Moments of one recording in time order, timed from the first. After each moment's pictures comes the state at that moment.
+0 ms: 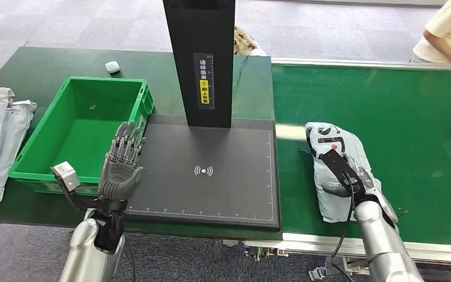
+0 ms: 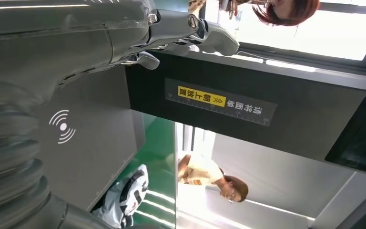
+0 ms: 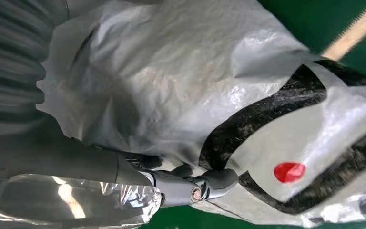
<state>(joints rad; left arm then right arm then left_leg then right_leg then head) -0.19 -0.18 -0.15 -1.17 0.02 -0.39 -0.49 -0.45 -0.16 -0.02 -0.79 0.75 -0.01 -0.10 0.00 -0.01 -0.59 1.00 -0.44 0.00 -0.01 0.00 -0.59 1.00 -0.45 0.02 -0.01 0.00</state>
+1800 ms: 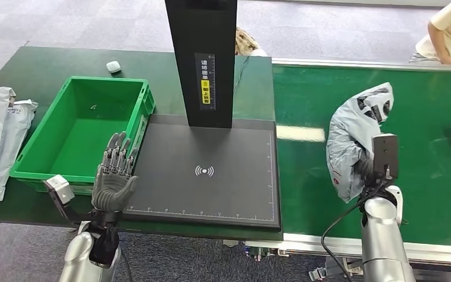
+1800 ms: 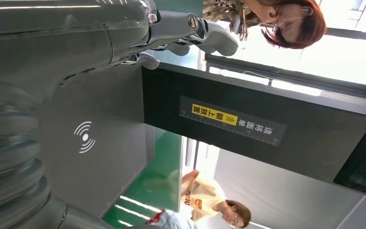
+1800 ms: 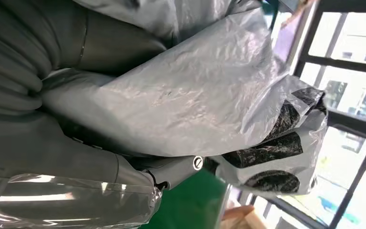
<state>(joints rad) -0.10 -0.18 -0.14 -1.24 0.03 -0.34 -0.48 -0.40 -0.08 -0.11 -1.02 0.31 -0.22 -0.34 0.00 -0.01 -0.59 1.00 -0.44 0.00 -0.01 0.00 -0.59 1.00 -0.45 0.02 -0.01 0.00</state>
